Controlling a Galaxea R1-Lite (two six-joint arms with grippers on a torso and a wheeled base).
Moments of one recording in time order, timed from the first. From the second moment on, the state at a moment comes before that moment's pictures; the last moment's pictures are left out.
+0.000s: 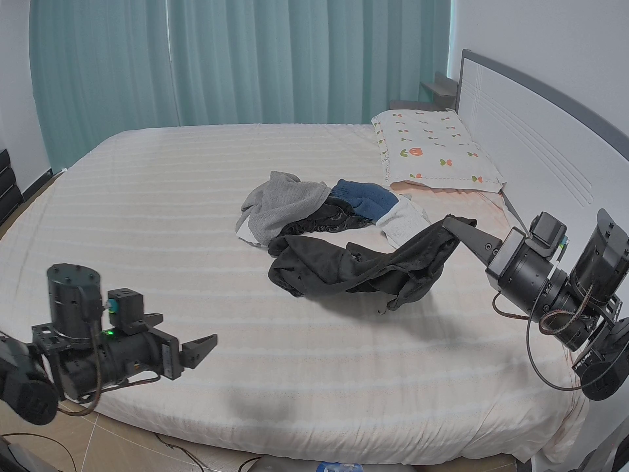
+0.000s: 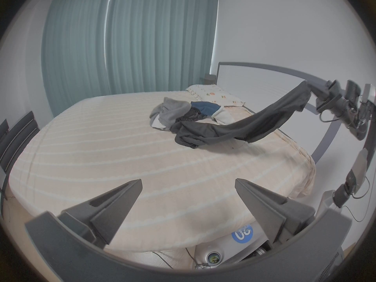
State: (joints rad) left arm -0.39 1.48 -0.35 -0.62 0.02 -0.08; right arm 0.52 1.66 -0.40 -1.42 0.11 0.76
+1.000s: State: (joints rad) left arm -0.65 2.26 -0.74 -1.14 0.29 -0.25; right arm 0.60 1.49 -0.39 -1.41 0.11 0.69
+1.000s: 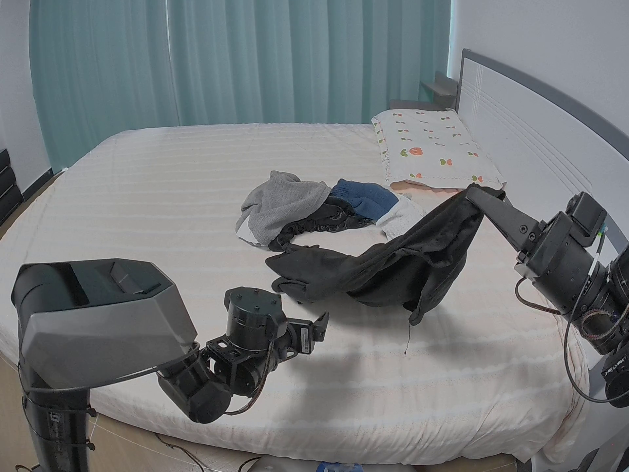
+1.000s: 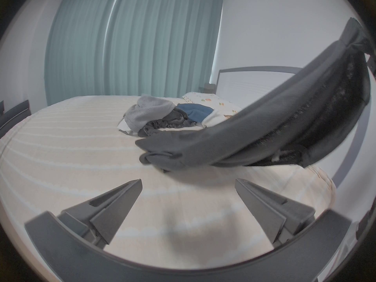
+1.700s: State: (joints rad) left arm -0.61 2.42 -0.95 -1.16 0.39 -0.28; right arm 0.59 1.51 -0.66 -1.29 0.15 0.65
